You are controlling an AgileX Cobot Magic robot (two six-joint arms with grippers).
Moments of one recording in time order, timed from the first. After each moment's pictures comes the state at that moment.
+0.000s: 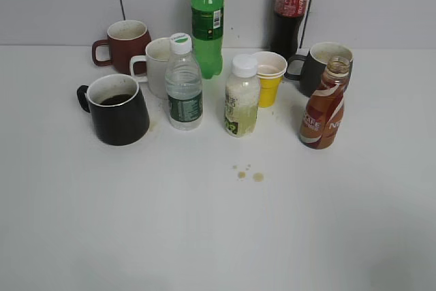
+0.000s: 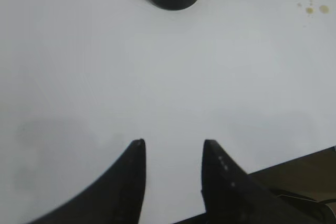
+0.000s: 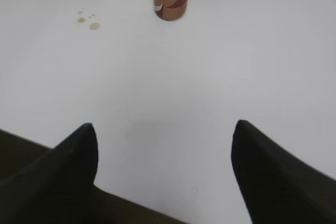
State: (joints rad) left arm -0.26 0.32 -0.54 -0.05 1.05 0.01; right arm 0.33 0.15 -0.51 0.02 1.04 -0.07
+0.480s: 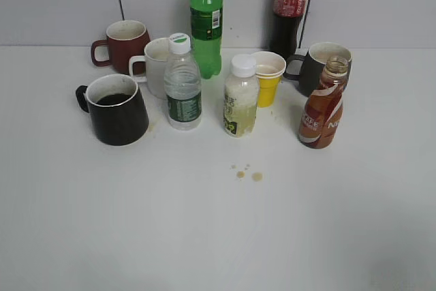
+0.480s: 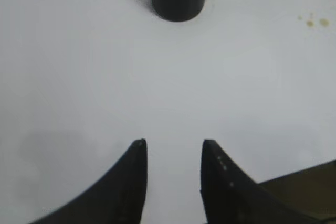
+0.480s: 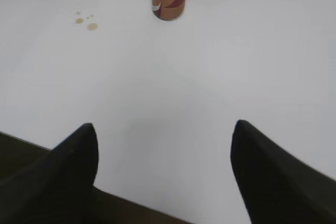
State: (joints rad) left arm -0.25 0.29 -0.54 -0.05 1.05 0.01; right arm 0.32 0.15 -0.51 0.02 1.04 -0.07
